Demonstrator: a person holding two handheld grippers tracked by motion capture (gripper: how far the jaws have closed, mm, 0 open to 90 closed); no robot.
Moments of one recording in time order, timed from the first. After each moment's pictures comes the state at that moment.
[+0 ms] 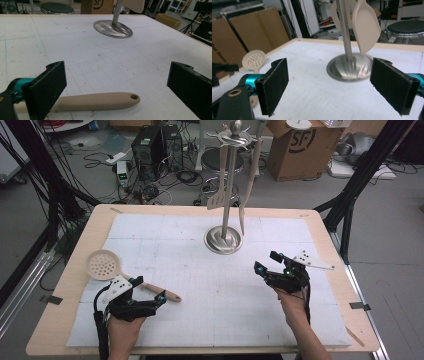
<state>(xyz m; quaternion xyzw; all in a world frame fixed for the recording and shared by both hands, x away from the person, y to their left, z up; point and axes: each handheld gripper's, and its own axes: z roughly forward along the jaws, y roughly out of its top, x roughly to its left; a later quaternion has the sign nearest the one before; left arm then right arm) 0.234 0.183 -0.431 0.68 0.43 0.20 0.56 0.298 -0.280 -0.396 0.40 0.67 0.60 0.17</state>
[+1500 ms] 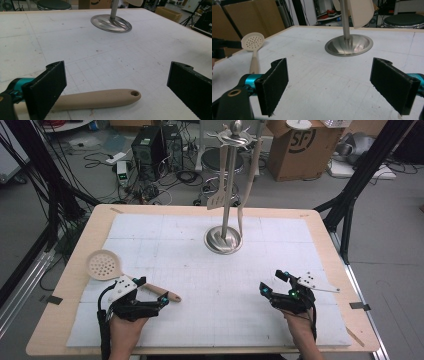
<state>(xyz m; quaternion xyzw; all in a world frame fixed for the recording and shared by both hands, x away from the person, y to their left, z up) 0.238 0.176 -0.435 0.70 0.42 0.20 0.54 0.259 -0.297 -0.427 0.40 0.68 0.59 0.18</state>
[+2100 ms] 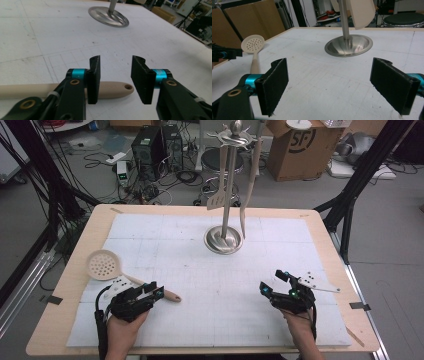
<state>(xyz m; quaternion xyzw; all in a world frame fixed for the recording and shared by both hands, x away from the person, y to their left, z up) 0.239 0.179 -0.440 0.70 0.45 0.14 0.53 0.259 -0.297 -0.427 0.40 0.68 0.59 0.17</state>
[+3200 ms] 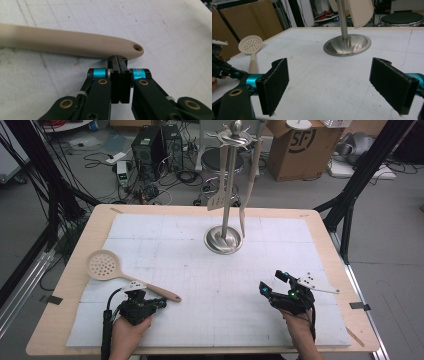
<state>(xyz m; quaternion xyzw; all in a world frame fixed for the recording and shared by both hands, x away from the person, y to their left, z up) 0.253 0.170 -0.468 0.74 0.50 0.03 0.45 0.257 -0.293 -0.427 0.41 0.67 0.59 0.18</state>
